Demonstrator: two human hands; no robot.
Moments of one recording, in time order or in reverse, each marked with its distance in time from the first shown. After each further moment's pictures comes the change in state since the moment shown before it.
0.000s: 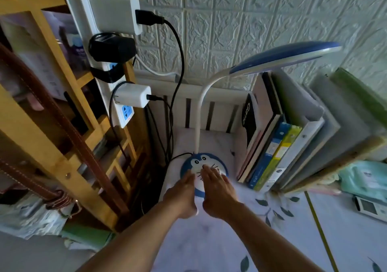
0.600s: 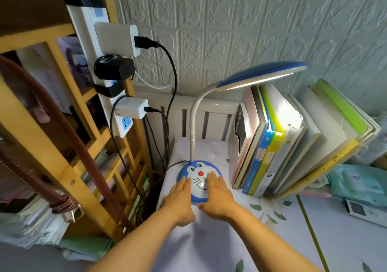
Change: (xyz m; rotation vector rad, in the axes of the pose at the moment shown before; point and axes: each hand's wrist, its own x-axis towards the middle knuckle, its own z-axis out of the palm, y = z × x) left_hand -0.014 0.007 -0.007 -0.084 0.010 -0.030; right_hand -0.010 0.007 -0.013 0.278 -0.068 0.175
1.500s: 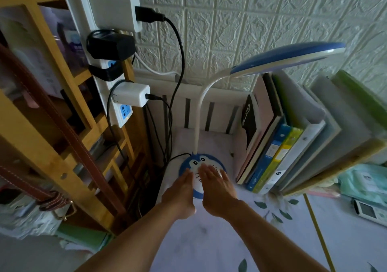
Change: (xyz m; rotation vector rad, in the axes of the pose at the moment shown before) left_hand 0.017 -0.005 0.010 0.000 0.060 0.023; right_hand 0.023 0.003 0.014 -0.396 0.129 -0.245
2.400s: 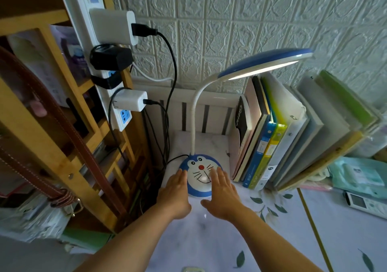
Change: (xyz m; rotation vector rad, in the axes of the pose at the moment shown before) left_hand -0.016 0.000 -0.007 0.063 0.023 -0.061; right_hand -0.028 0.007 0.001 0.278 -0.047 0.227
